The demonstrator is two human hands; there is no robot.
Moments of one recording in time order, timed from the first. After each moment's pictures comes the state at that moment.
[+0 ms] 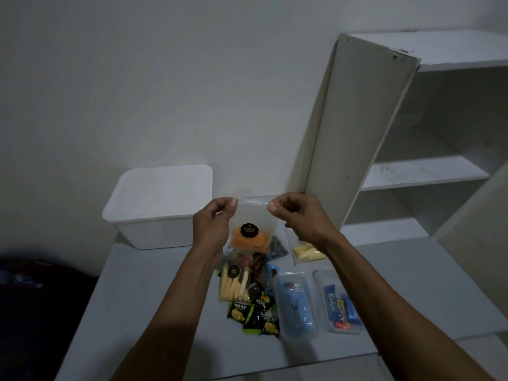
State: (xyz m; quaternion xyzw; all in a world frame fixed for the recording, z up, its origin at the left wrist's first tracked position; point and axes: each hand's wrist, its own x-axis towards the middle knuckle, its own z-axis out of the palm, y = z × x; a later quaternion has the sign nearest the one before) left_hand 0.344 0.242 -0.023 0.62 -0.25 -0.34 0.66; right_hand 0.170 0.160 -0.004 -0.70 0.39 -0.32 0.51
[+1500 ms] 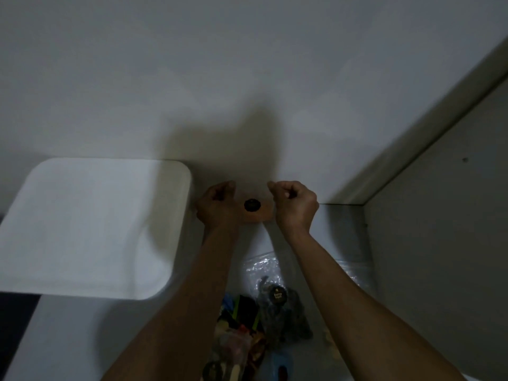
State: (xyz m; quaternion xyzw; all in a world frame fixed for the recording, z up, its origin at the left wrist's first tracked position) left_hand 0.473 -0.082 -0.211 0.75 0.01 -0.22 0.63; right_hand 0.367 -0.142 -0.223 -0.52 0.56 -0.38 0.51
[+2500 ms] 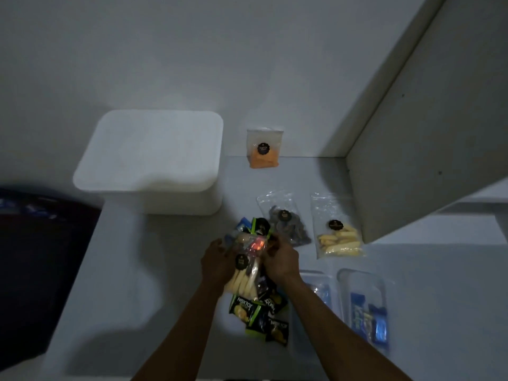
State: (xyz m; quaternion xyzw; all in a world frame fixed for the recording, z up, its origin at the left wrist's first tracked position) left_hand 0.390 0.207 -0.231 0.86 -0.19 -0.36 0.30; right_hand 0.263 0.128 -0.233 -0.64 0.58 -0.11 0.50
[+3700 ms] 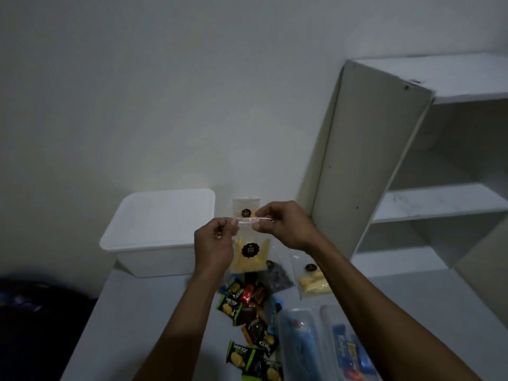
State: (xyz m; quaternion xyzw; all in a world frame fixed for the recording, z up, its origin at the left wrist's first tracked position) left_hand 0.363 0.202 -0.027 0.66 -0.30 -0.24 0.64; right_hand 0.223 0.095 0.001 -0.80 0.36 -0.24 0.41
